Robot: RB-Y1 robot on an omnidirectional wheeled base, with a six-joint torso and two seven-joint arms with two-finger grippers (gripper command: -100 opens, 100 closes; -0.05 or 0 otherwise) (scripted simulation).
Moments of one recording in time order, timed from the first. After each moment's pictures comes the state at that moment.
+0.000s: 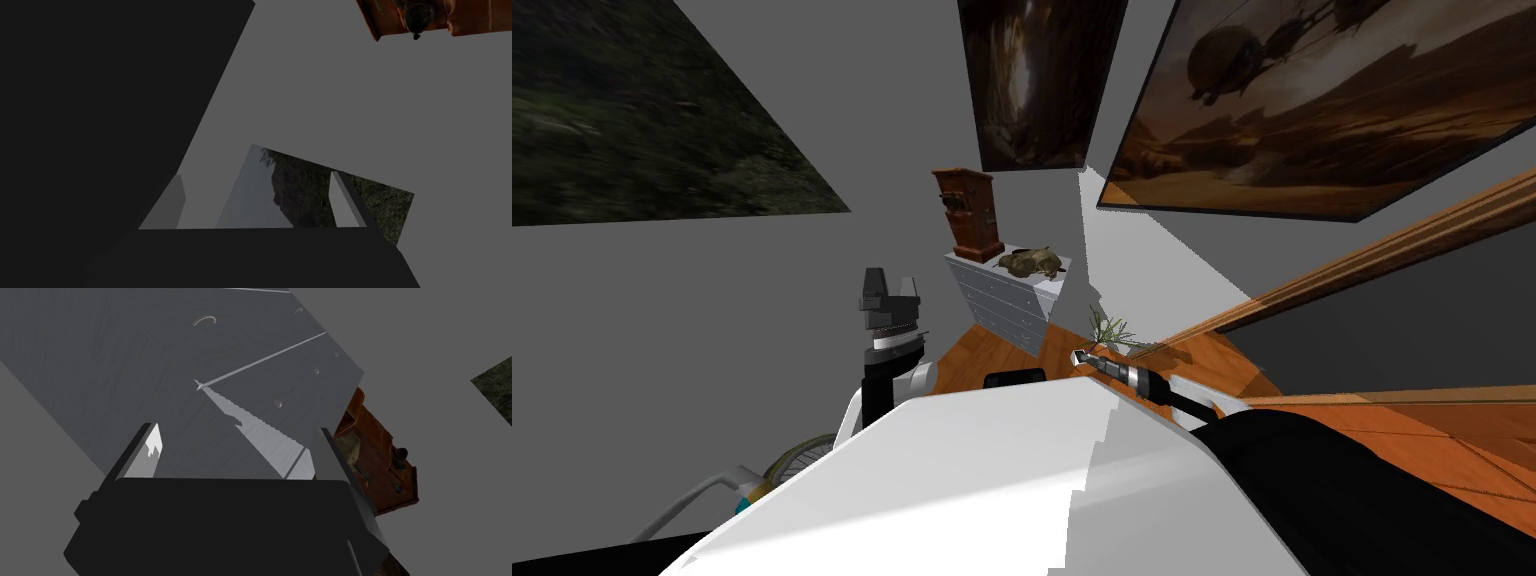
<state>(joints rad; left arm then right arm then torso) 0.49 -0.02 0.05 -2.34 -0.10 -0.48 0.00 0.67 -1.26 0.35 -1.65 0.11 -0.72 -0.04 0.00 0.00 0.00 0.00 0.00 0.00</state>
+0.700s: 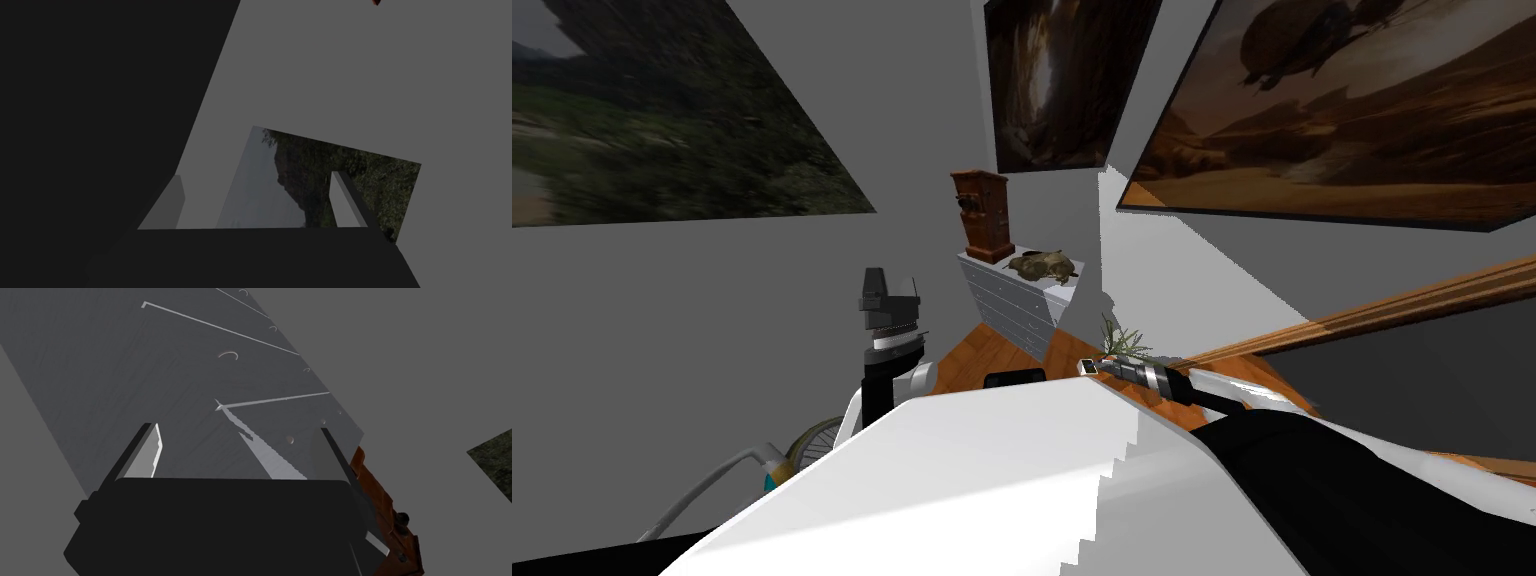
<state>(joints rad) 0.49 -0.02 0.05 -2.34 -0.10 -0.48 0.00 0.67 -1.45 0.39 -1.57 0.13 -0.76 -0.06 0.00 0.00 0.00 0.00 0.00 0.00</state>
